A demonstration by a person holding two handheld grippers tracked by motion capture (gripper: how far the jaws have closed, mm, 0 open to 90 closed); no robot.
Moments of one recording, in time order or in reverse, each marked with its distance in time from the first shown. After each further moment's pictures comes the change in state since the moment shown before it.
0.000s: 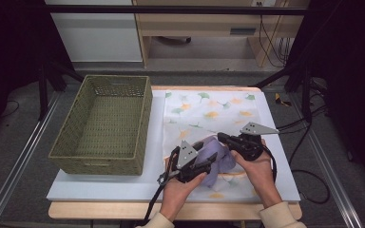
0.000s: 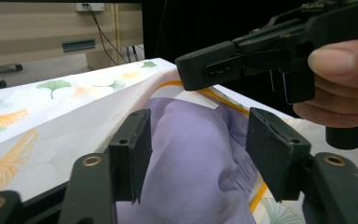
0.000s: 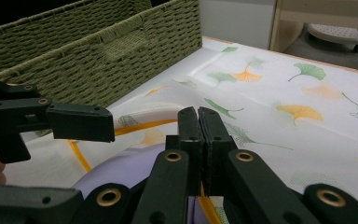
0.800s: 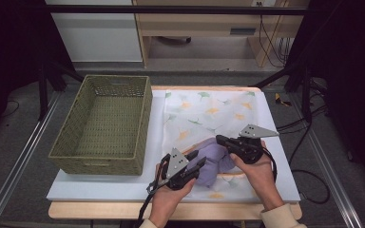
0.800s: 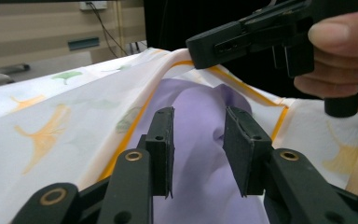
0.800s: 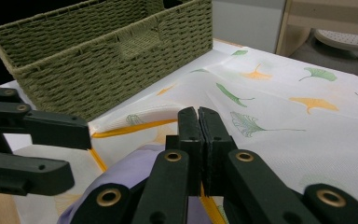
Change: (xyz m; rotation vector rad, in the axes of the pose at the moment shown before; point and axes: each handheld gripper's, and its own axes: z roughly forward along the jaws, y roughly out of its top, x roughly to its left) left arm 0.000 -0.007 -0.036 0.032 0.023 0.065; right arm 0.012 0.003 -0.007 0.002 0.020 -0.038
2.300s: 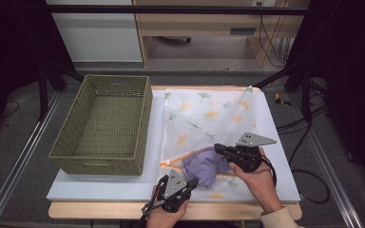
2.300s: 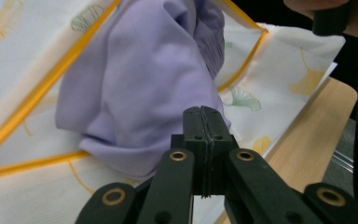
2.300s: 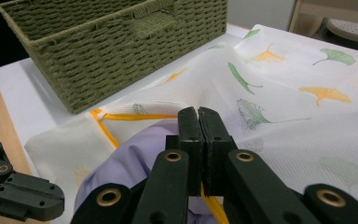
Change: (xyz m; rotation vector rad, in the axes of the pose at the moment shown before) left arm -0.022 -0.045 -0.019 0.189 -0.077 -0.068; right arm 0.015 -0.013 -0.004 0.052 0.023 -0.030
